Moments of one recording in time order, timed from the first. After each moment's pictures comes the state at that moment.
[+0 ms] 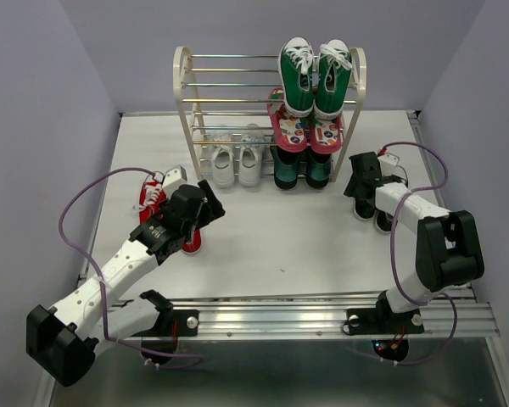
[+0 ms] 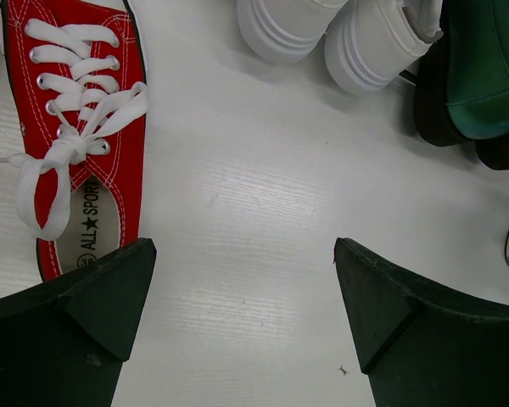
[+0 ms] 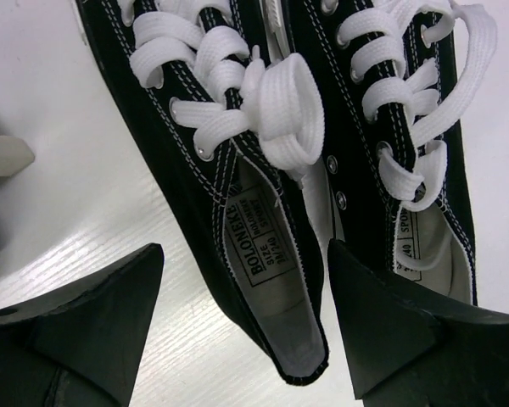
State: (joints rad) left arm -0.61 0.94 0.76 -0.51 -0.41 -0.85; right arm 0.20 1.56 0.96 -0.38 0.56 0.60
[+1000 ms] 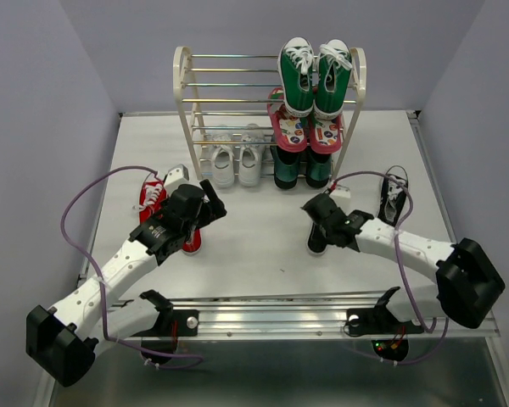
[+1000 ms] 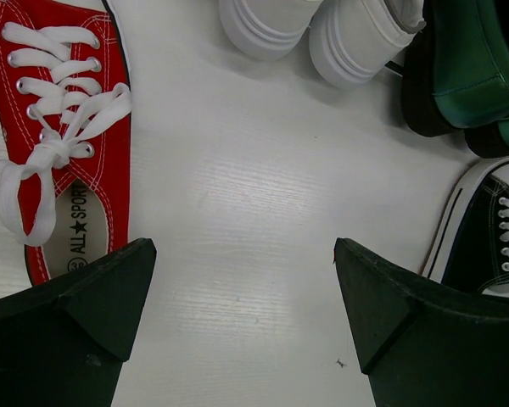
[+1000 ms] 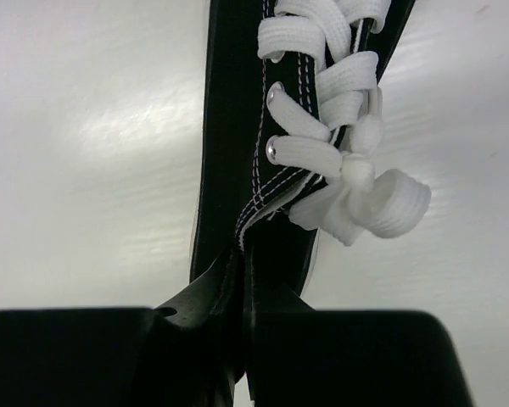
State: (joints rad) left arm -0.61 0.94 0.76 -0.49 -0.38 -0.83; right arm 0.64 1.32 0.77 -0.50 0.41 0.81
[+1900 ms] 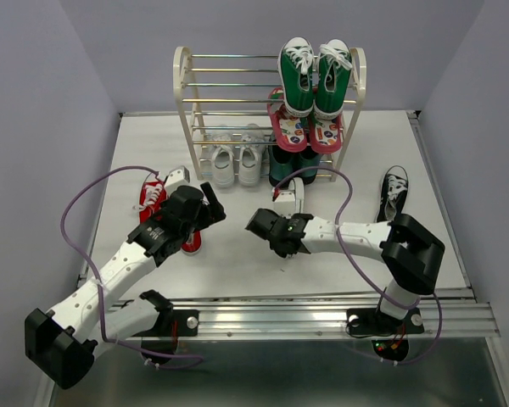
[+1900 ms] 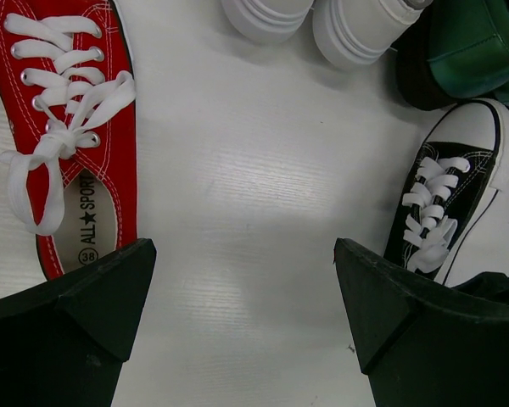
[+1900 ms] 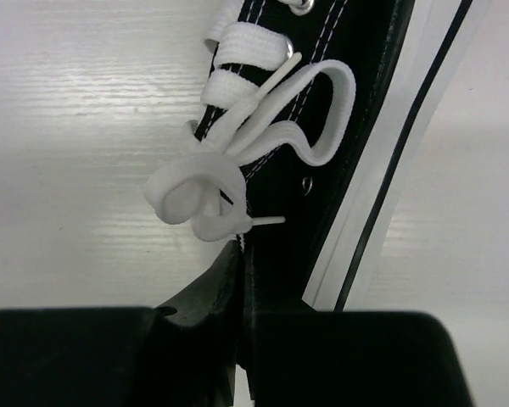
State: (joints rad) left arm -0.61 0.91 0.76 -0.52 -0.36 -0.80; right arm 1.06 1.71 1.11 -0.59 0.57 0.91
